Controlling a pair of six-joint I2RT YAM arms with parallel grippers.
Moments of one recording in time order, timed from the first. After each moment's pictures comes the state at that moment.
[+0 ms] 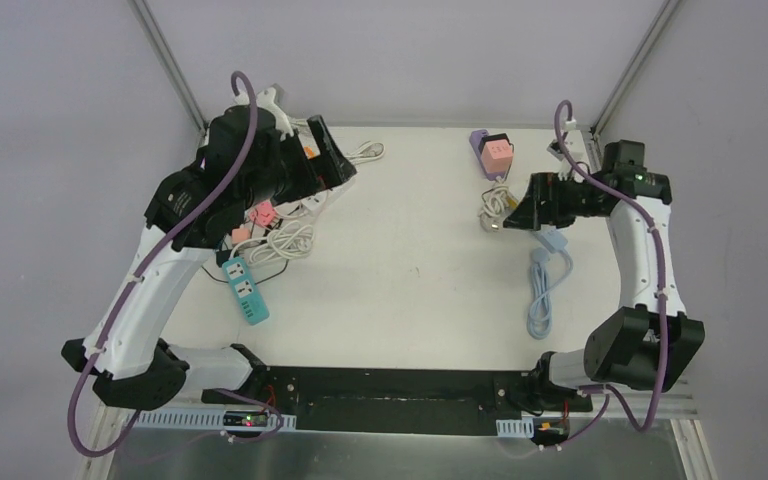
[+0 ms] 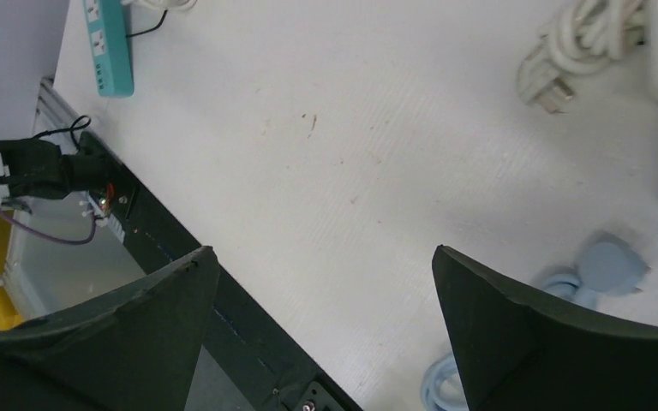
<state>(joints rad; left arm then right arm) -0.65 1.30 1.90 -0.96 -0.12 -0.80 -0.16 1.38 1.34 -1.13 -0.87 -0.34</state>
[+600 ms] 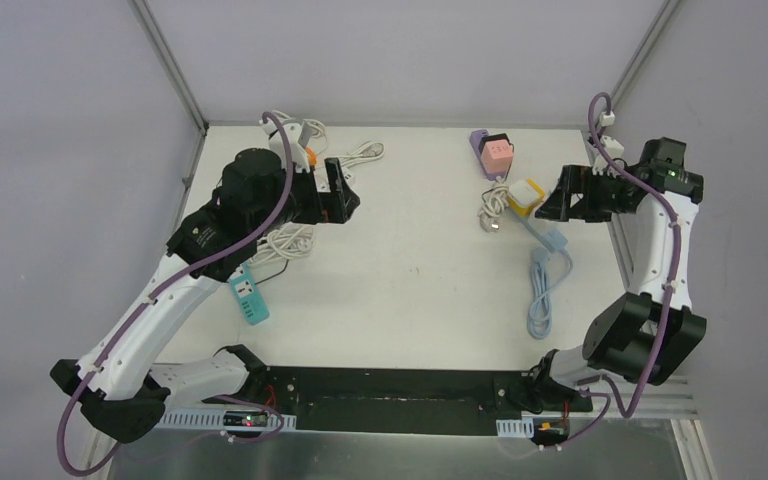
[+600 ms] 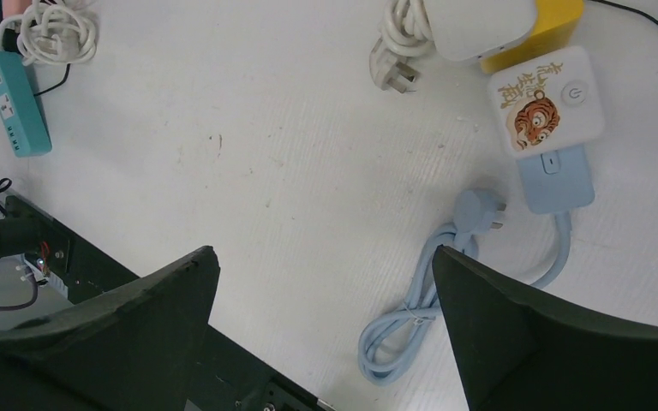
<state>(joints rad) -0.65 1.06 1.38 -0.63 -0.07 -0.47 -0.35 1.41 1.45 -1.17 -0.75 -0.39</state>
